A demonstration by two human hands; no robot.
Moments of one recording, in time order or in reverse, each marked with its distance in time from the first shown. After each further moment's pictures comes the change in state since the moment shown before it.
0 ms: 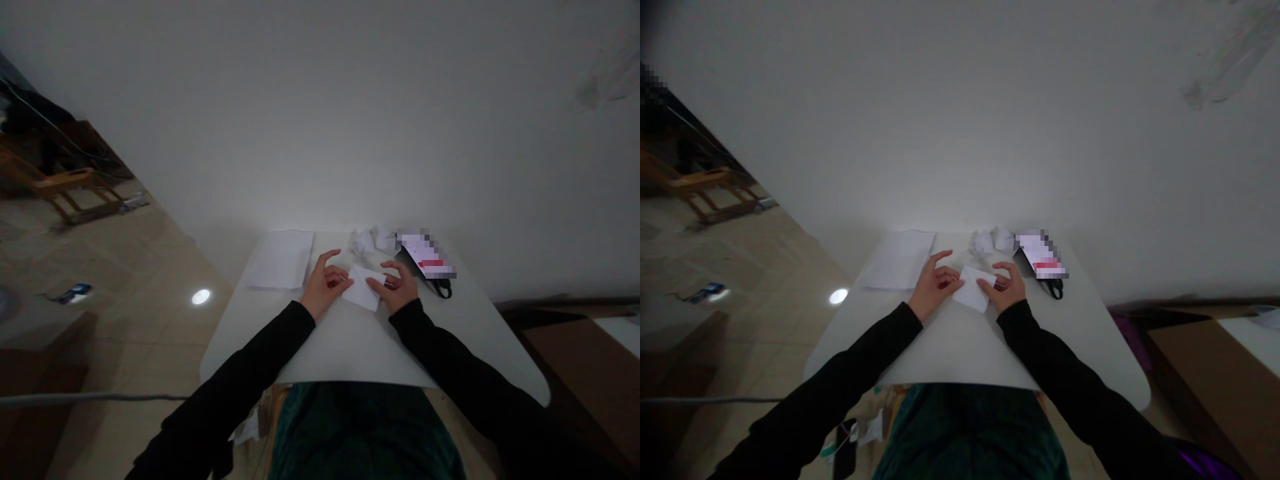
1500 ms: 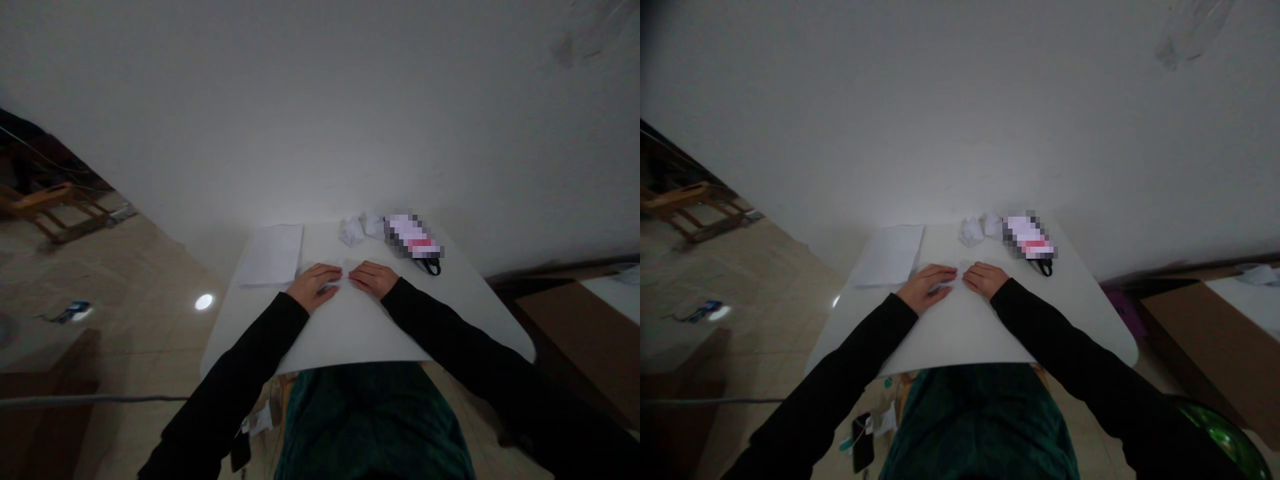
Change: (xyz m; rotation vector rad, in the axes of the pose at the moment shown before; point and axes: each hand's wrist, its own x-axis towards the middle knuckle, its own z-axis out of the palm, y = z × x) left_hand -0.001 -0.011 -0.034 0.820 -0.428 0.492; right_hand 0.030 0.033 -0.020 -0.828 -0.540 -0.916
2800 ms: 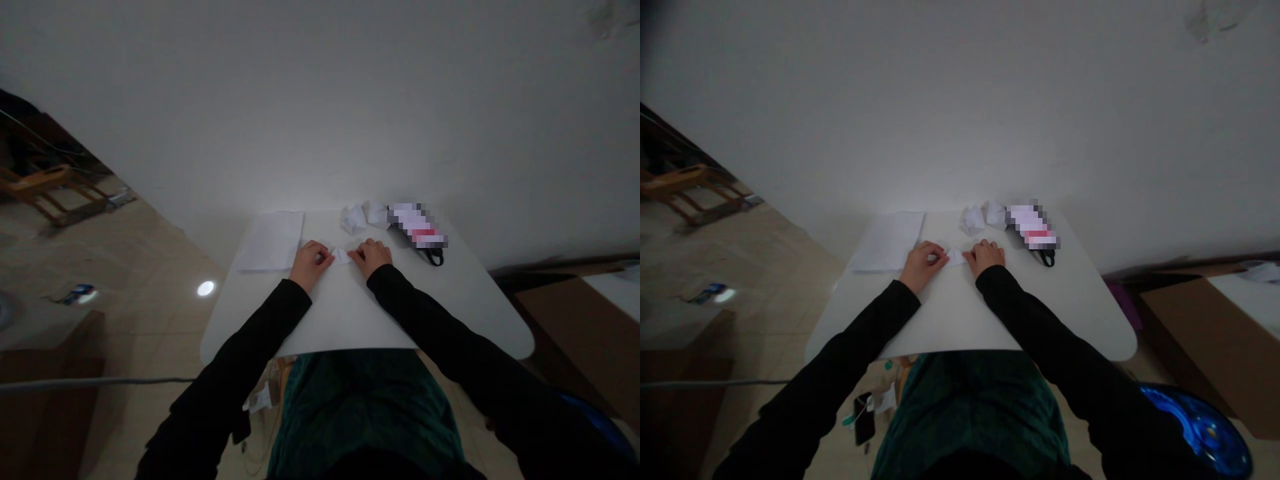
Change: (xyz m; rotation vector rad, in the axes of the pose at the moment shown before) left_hand 0.014 -0.010 0.016 -0.106 0.361 -0.421; right_hand 0.029 -0.024 0.001 -0.279 -0.130 0.793
